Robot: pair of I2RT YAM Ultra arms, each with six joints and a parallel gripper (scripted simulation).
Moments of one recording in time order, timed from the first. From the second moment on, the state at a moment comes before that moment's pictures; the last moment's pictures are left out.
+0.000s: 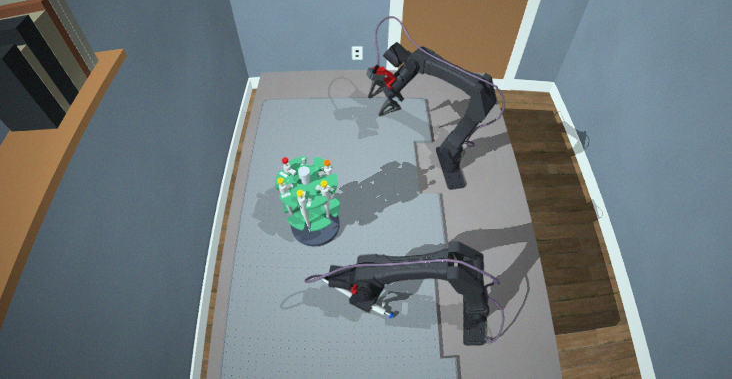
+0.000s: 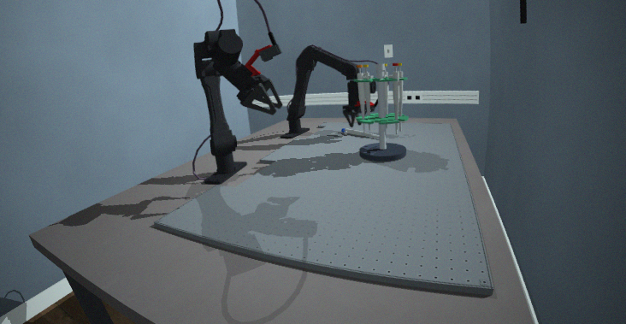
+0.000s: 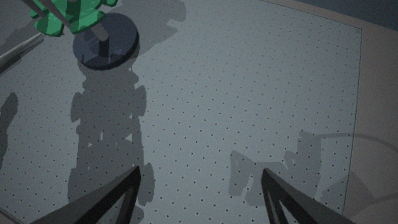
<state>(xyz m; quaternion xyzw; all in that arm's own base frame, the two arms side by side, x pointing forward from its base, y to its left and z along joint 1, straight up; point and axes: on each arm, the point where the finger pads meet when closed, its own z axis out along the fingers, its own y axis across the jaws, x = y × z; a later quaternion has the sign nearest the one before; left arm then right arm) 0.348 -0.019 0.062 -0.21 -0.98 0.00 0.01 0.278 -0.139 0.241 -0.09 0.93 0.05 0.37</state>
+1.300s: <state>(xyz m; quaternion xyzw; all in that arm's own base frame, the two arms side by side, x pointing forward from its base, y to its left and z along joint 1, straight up) 0.342 -0.019 0.028 -0.21 -0.98 0.00 0.02 0.278 -0.139 0.241 -0.09 0.93 0.05 0.37</state>
